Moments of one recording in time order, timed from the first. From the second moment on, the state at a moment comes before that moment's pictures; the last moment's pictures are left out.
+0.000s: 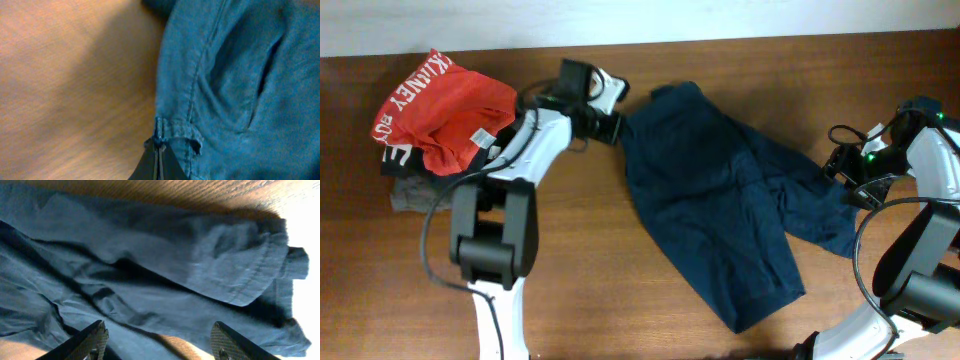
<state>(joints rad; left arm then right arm) -0.25 2.21 1.76 -0.57 0.41 0.13 -0.46 1.90 1.45 -1.15 -0.33 0.15</state>
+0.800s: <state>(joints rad) -0.20 1.89 1.85 -0.98 0.02 0.14 -0.19 1.89 1.13 -0.71 -0.40 0.10</state>
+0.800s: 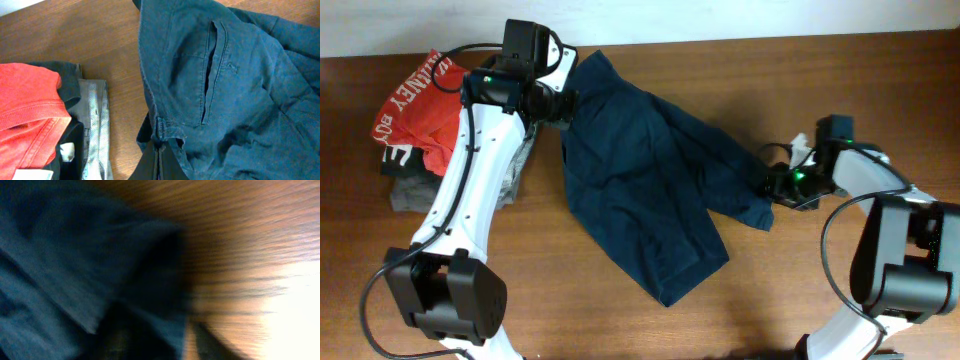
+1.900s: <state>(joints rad) -0.20 1.77 1.85 -0.98 0.00 0.14 -0.15 1.85 1.41 -0.95 -0.31 0.15</state>
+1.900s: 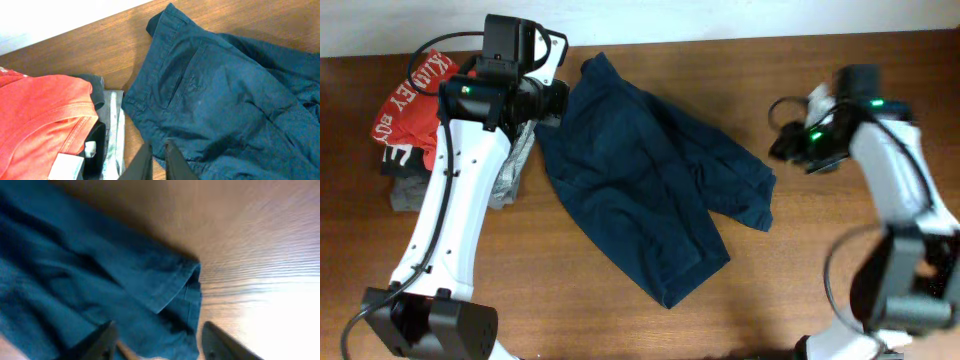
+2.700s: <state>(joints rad) -0.20 2.28 1.85 -0.28 0.12 0.15 -0.18 1.99 1.39 -1.03 -0.20 0.17</state>
